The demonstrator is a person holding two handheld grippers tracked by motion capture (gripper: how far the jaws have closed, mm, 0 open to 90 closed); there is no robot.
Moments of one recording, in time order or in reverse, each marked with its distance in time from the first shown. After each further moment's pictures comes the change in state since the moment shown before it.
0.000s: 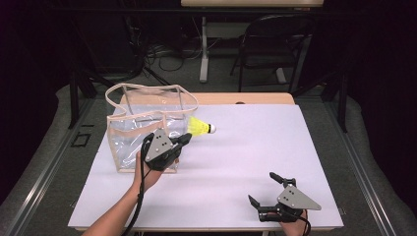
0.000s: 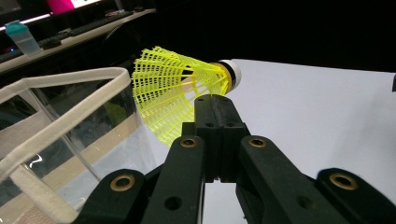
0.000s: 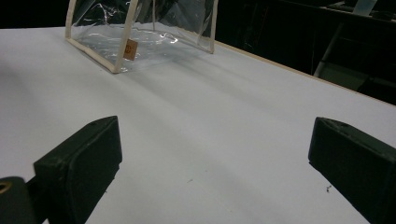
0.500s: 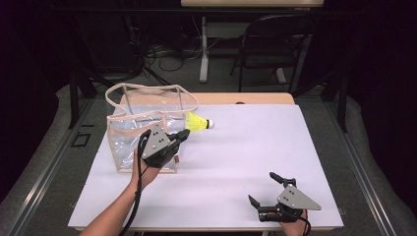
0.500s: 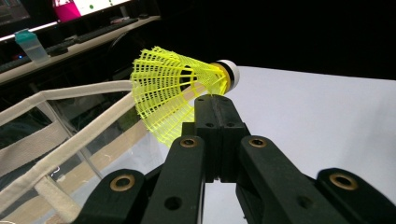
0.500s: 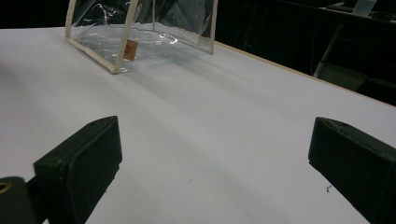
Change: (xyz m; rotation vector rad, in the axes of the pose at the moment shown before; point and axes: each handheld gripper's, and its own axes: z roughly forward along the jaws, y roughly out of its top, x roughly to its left) left arm 0.006 0.008 -0.004 -0.020 0.012 0.006; right arm 0.000 0.000 0.000 -0.002 -0.001 -0.001
